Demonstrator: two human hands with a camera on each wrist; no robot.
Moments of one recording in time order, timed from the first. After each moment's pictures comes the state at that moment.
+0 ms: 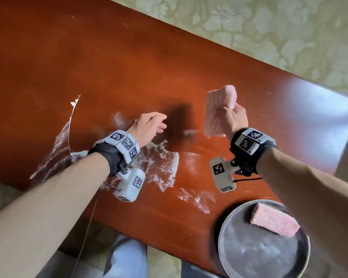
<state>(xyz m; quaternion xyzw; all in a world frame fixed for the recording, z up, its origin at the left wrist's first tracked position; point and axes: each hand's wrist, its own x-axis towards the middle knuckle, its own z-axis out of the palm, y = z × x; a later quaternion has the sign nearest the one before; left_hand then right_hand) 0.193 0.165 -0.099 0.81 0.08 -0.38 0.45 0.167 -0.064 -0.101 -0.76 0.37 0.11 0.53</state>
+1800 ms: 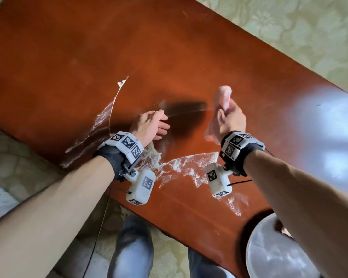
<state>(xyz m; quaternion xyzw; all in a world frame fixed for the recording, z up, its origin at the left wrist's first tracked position) 0.171 0.284 -0.112 0.75 0.23 -0.30 0.54 0.176 0.075 -0.114 -0.87 0.28 0.13 0.39</state>
